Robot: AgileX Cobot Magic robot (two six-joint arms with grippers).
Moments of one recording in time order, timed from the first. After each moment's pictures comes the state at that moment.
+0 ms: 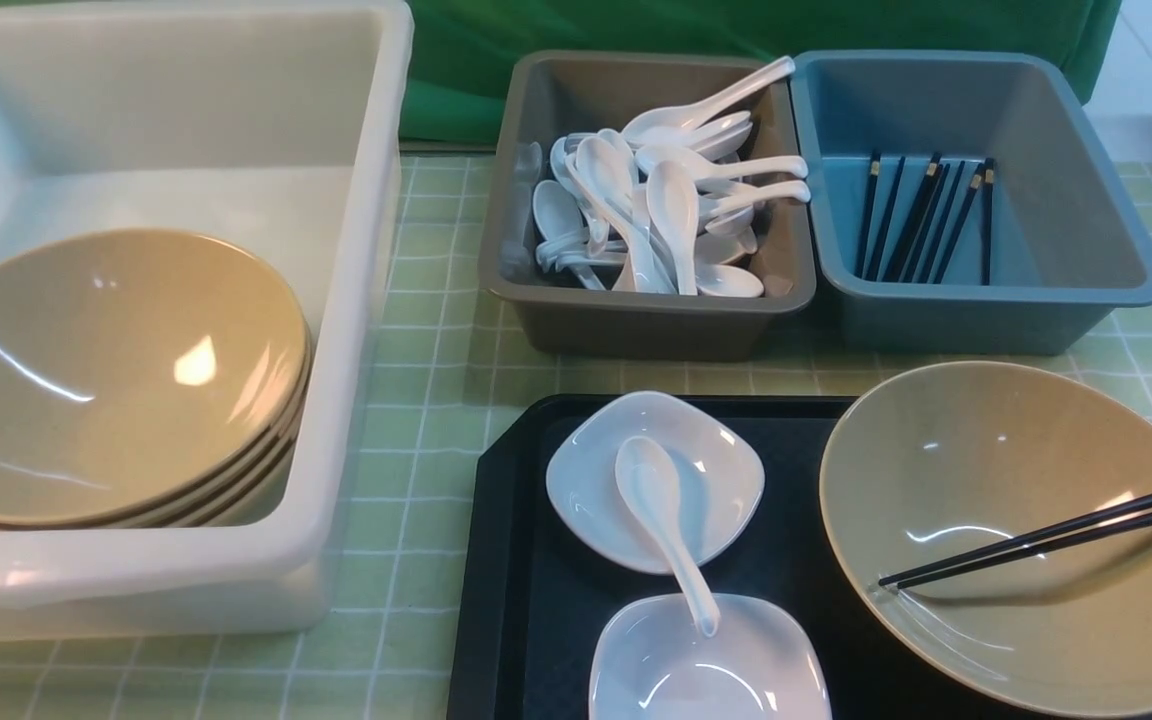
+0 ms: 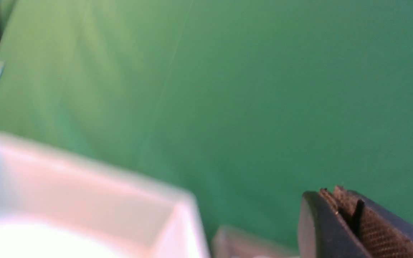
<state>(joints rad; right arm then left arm) -0.11 0.49 -0.82 -0.08 0.27 0.29 -0.07 0.41 -0.71 0.02 0.32 -0.38</state>
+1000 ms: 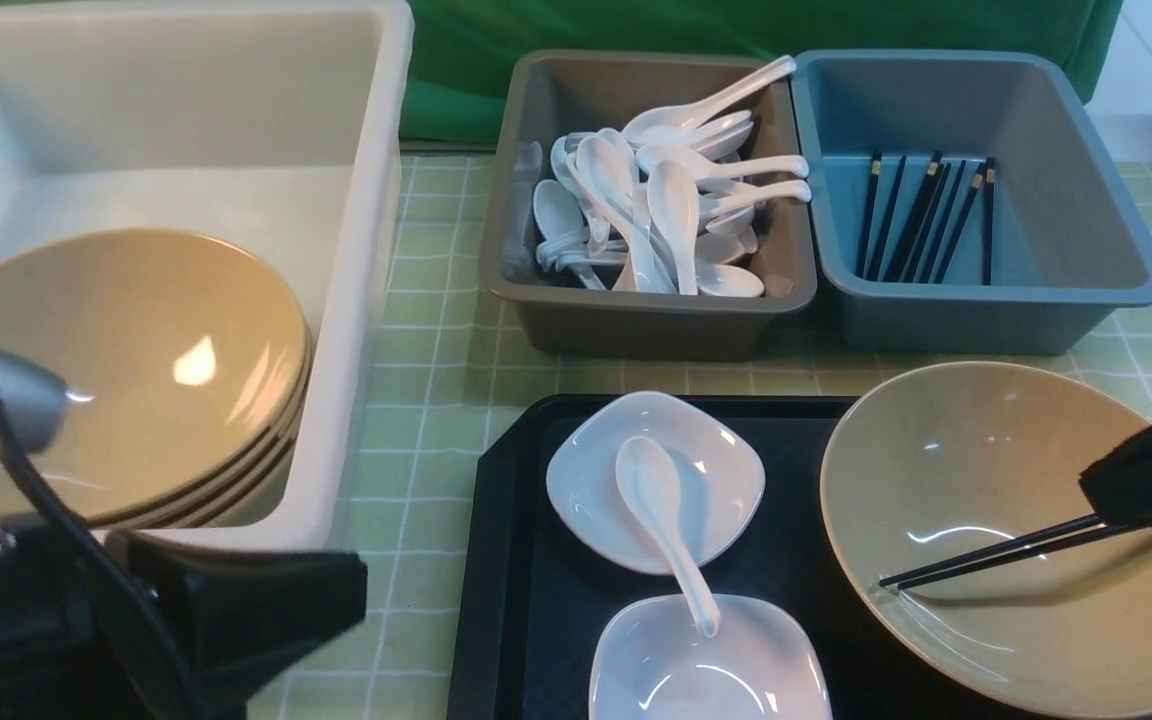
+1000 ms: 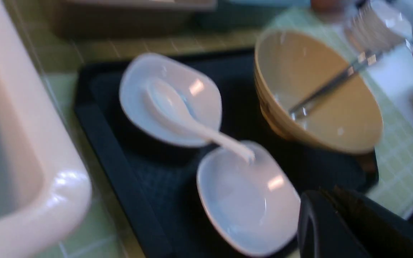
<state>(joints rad) 0.04 1.15 -1.04 0.47 1.13 -0.62 -0.42 0.64 -0.60 -0.64 0.74 0.32</state>
